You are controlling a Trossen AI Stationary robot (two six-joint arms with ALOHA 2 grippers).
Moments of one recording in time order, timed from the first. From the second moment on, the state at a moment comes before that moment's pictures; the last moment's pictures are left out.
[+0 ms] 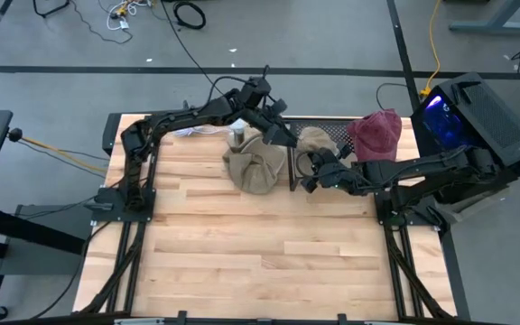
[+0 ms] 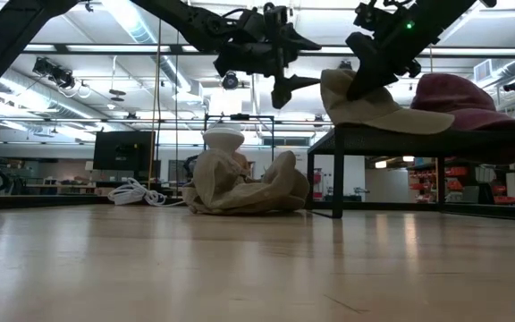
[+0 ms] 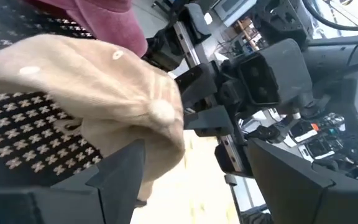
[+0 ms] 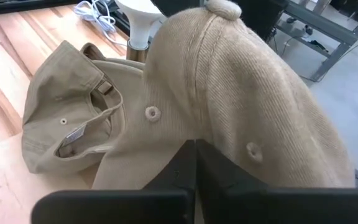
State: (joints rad) left arm 0.49 1.99 1.69 -0.11 0.89 -0.42; right arm 0.06 1.22 0.86 -0.40 0.80 0.37
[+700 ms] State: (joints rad) left arm 0.45 1.79 1.69 -0.19 0.79 -0.12; right arm 0.06 1.17 0.91 -0.27 0.59 0.23
